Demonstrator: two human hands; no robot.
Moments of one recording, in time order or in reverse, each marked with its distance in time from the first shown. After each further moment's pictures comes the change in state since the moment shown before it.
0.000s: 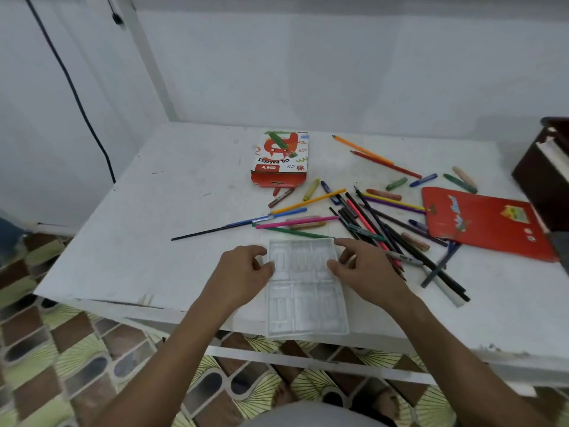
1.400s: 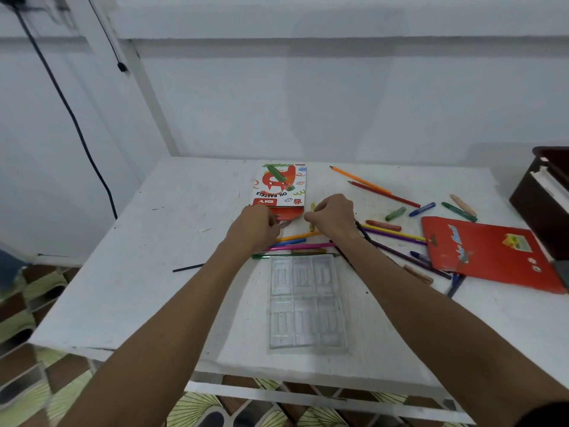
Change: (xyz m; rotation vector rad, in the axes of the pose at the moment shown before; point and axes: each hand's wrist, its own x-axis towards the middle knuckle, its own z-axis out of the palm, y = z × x) left_hand 0.138 0.048 -0.029 0.283 0.037 0.096; right_hand 0.156 -0.054 -0.003 0.058 0.262 0.135
